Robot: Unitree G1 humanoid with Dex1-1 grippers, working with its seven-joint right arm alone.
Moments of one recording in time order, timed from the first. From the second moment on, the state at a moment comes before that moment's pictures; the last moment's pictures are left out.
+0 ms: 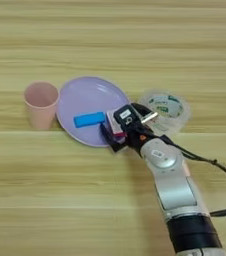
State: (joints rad) arm -0.11 -0.41 0.03 0.10 -0.17 0.18 0.38
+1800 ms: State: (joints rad) arm -0.09 -0.45 0.06 0.04 -0.17 0.26 0.46
